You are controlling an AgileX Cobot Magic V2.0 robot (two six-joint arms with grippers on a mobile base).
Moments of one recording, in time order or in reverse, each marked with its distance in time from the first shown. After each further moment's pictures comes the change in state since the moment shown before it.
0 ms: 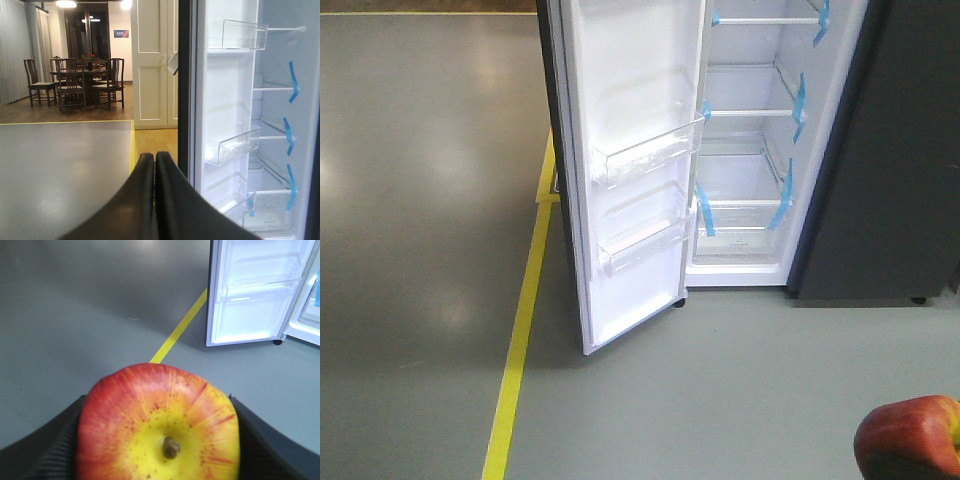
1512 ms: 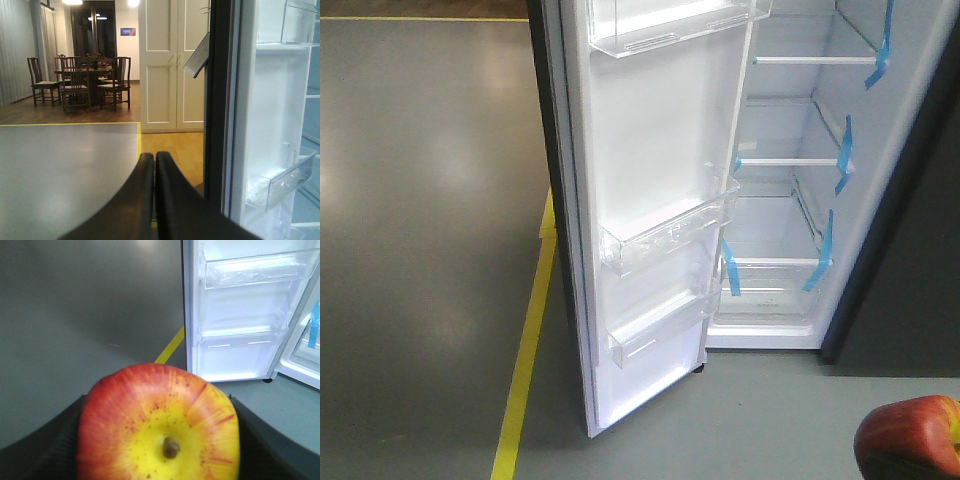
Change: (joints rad) left arm 0.000 0.000 0.000 0.000 0.000 0.000; right arm 0.000 0.000 0.000 0.000 0.000 0.000
